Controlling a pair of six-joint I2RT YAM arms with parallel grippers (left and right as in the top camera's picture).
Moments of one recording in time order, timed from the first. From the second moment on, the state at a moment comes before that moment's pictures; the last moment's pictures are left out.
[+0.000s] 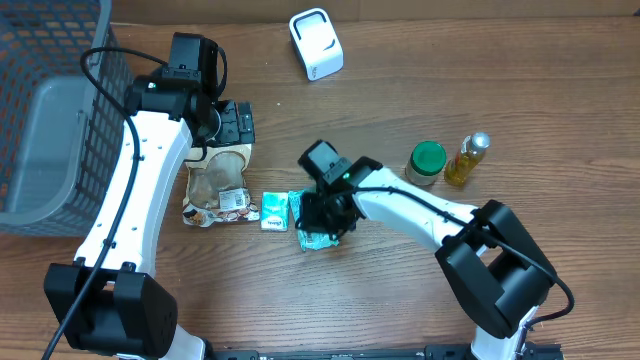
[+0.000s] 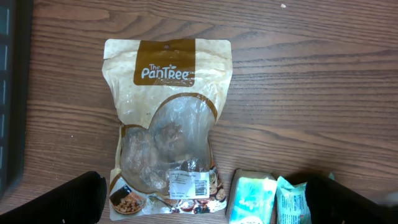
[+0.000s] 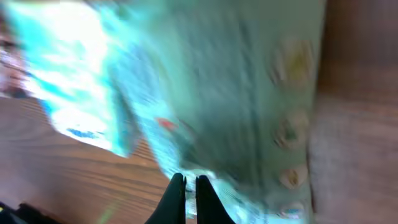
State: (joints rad) left arm -0.14 1.72 1.60 -1.11 -0.06 -0.28; right arm 0.72 1.94 1.28 -0.67 -0.35 0.72
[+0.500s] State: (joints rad) left arm -0.14 1.72 1.60 -1.11 -0.06 -0.28; right arm 0.70 1.93 1.30 -0.56 -0.28 0.68
